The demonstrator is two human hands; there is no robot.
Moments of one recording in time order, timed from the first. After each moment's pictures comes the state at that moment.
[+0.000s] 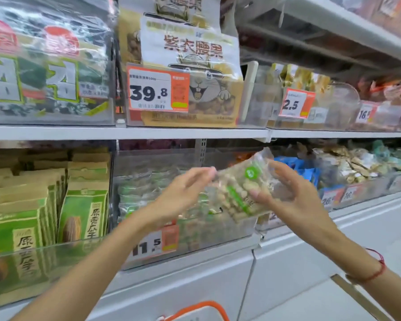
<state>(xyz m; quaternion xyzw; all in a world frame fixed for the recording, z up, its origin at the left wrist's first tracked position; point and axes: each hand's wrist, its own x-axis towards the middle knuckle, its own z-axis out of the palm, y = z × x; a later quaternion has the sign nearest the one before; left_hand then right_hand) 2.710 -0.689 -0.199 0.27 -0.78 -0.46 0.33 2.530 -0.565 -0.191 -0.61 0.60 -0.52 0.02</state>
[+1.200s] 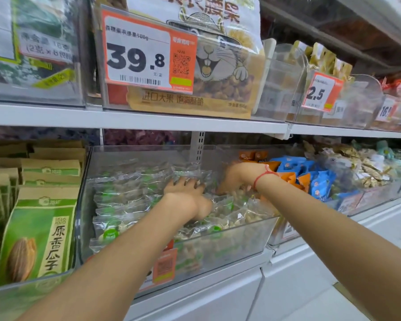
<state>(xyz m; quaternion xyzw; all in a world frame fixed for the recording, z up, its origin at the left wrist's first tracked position) 2.649 -0.776 -0.226 0.45 -0.89 -0.03 -0.06 2.527 -0.763 -0.180 -0.54 0.82 0.19 0.07</state>
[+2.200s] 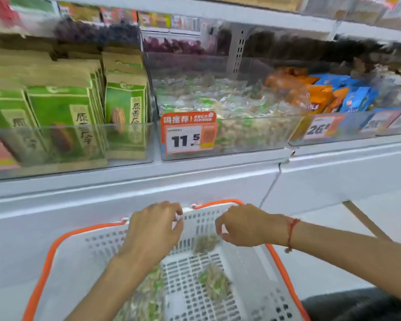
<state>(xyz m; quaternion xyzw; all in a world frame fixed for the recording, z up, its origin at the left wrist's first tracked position) 2.830 -0.585 -0.370 0.52 -0.84 -0.10 0.07 2.624 -0.560 -0.368 -0.78 0.59 0.17 0.13</state>
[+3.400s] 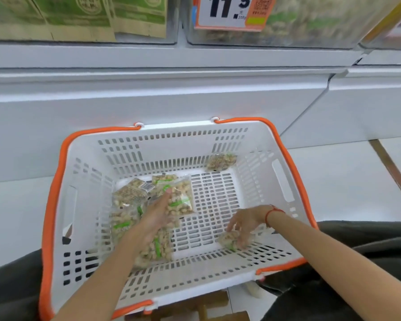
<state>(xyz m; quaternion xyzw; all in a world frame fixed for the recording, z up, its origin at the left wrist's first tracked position) 2.885 -0.514 -0.569 0.59 -0.35 -0.72 0.12 2.624 -0.499 -0.580 -0.53 0.54 0.37 0.54</state>
